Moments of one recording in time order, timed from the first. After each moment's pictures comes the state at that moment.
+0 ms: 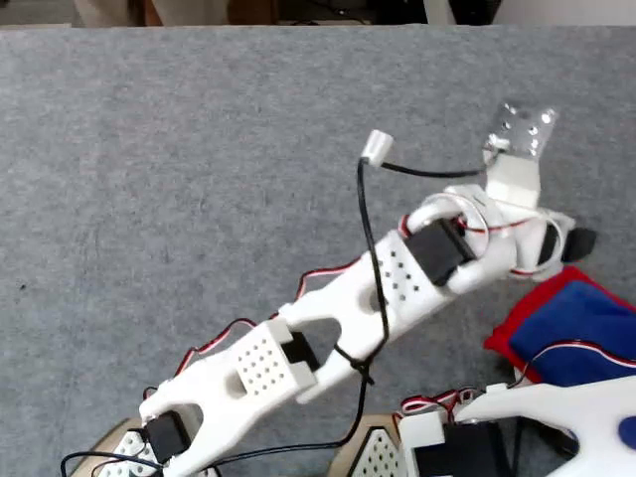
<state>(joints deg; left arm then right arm) 56.4 51.5 -86.6 74.1 26.1 79.3 -31.3 7.1 92.2 39.7</state>
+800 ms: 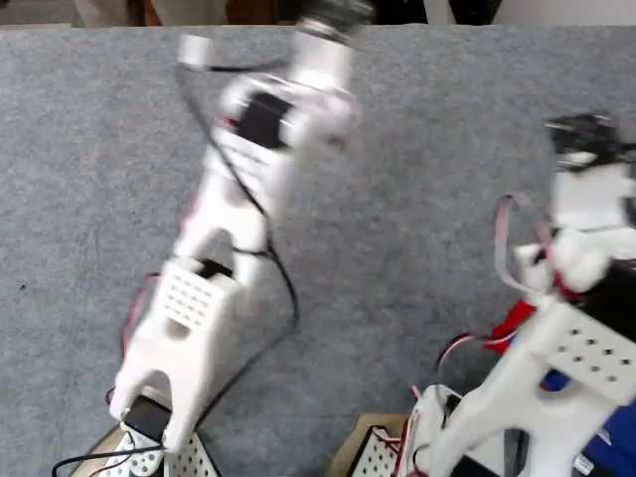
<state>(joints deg) 19.1 48.3 -93.3 100.4 -5.6 26.5 -39.6 7.1 98.5 32.6</state>
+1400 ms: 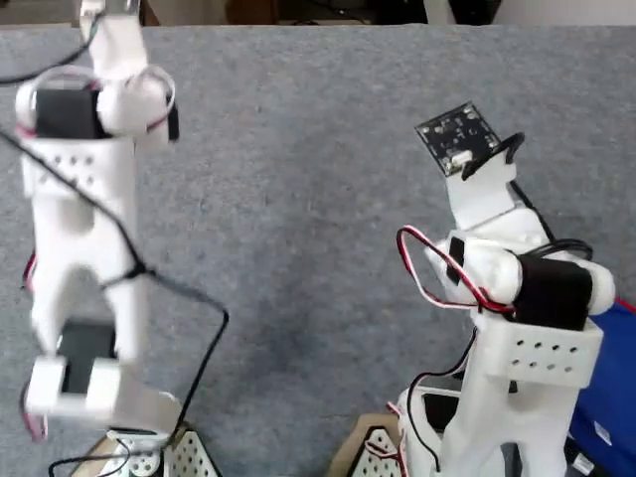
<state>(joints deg) -1.9 -3.4 -31.4 99.4 -5.9 4.2 -43.8 13.9 98.9 25.8</state>
